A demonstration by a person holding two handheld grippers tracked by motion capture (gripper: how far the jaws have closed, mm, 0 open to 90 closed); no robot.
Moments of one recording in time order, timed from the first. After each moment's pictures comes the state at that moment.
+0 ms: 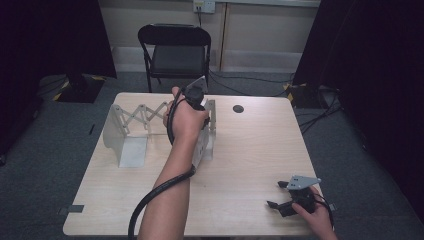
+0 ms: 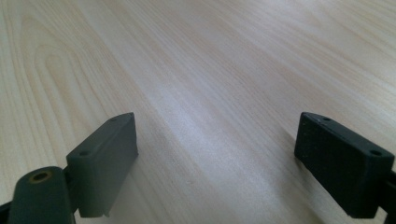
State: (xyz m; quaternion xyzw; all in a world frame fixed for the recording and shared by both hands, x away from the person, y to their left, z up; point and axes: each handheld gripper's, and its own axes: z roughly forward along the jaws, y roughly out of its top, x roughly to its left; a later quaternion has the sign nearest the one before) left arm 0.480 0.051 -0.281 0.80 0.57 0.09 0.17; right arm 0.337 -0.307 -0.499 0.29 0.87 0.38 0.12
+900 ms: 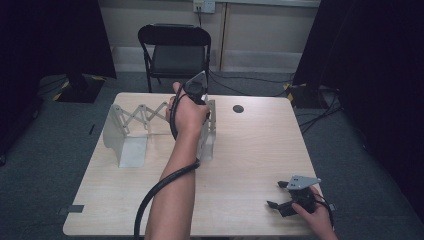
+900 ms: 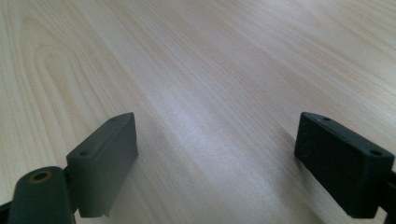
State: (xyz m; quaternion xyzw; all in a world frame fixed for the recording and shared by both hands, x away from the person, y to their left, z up) left arm 0.494 0.049 -0.280 0.78 0.59 0.10 0.17; right arm 0.337 -0.307 -0.499 0.29 0.87 0.38 0.12
